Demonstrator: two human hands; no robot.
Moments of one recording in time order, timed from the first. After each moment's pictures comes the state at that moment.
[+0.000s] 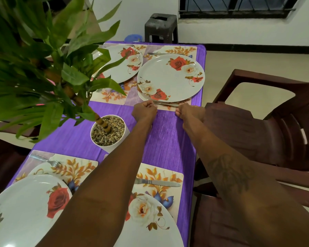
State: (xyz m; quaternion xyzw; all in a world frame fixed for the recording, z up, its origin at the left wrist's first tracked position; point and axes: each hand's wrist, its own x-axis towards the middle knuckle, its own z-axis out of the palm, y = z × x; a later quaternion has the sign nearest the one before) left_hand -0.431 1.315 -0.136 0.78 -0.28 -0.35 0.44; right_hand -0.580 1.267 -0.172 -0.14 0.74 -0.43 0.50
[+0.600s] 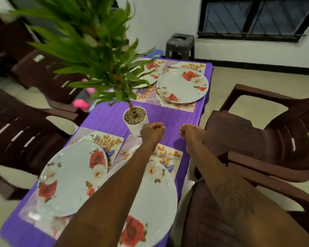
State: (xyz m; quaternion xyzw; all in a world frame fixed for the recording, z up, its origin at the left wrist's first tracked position) left_hand -0.459 1.512 -0.041 0.76 -0.29 -0.38 0.44; right_hand -0.597 1.462 -0.072 -0.20 0.68 -0.44 0.55
